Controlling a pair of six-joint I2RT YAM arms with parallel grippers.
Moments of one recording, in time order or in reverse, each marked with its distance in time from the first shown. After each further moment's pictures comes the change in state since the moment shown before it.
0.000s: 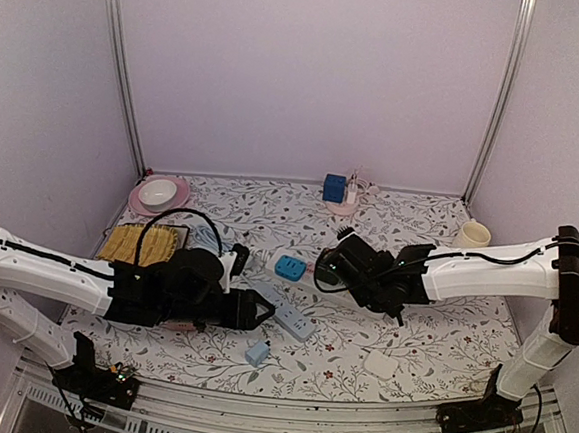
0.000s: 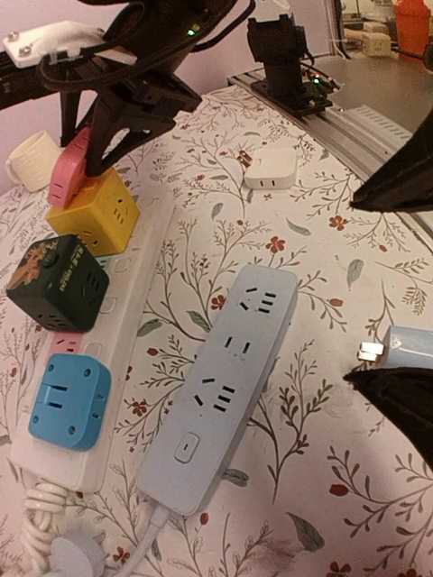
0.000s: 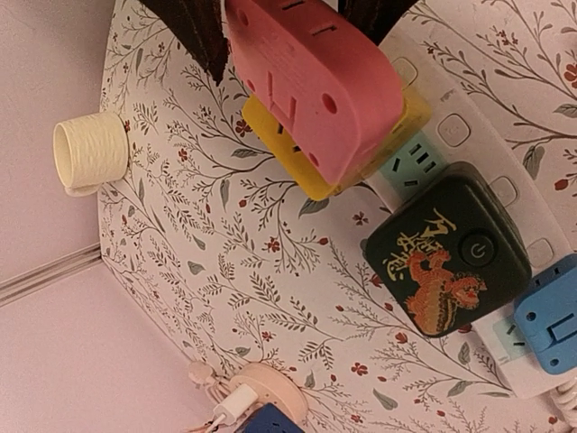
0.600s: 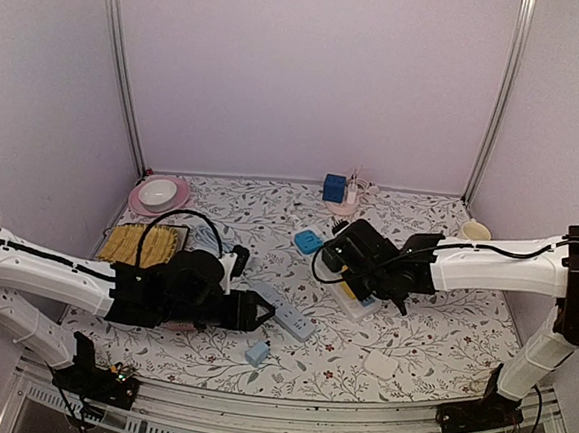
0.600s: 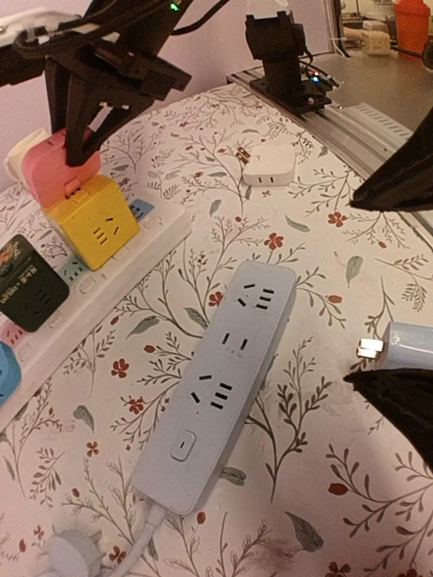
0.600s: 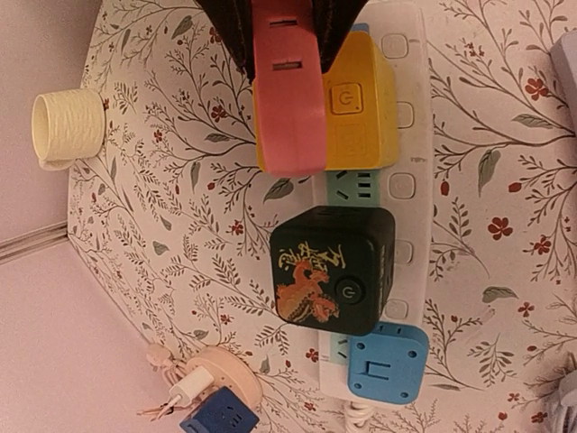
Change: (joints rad) left arm 0.000 0.001 -0.010 0.006 0.000 0.000; right arm -0.023 -0.021 0.039 0.017 -0.118 -0.117
